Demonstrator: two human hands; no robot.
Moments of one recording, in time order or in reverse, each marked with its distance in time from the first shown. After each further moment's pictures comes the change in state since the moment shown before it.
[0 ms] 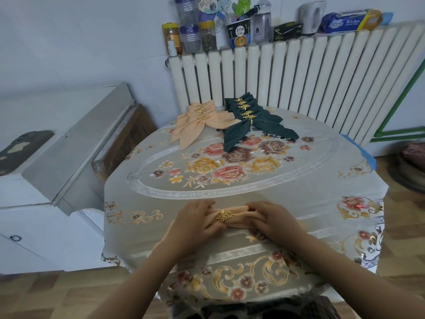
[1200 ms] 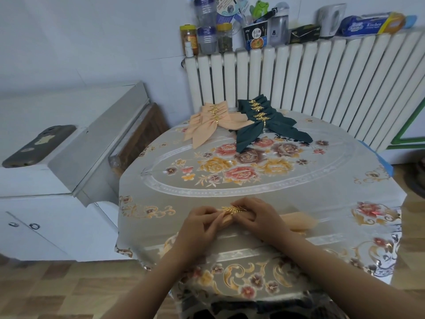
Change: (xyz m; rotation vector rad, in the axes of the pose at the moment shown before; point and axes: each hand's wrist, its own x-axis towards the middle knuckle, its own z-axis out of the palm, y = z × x) left_hand -0.025 -0.003 0.008 -0.306 0.232 -0.079; right_hand 0.024 -0.040 0.024 0.179 0.063 -0.143
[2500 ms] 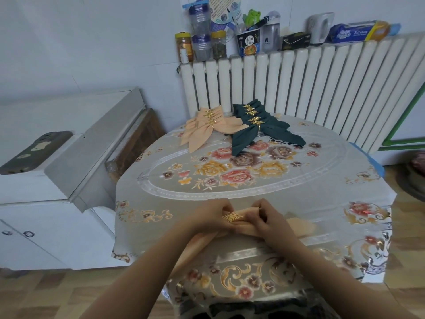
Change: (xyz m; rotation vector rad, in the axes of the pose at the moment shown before) left_hand 0.058 0.037 -0.009 0.264 -0.619 -0.115; right_hand -0.026 -0.009 -0.013 0.077 0.091 0.356
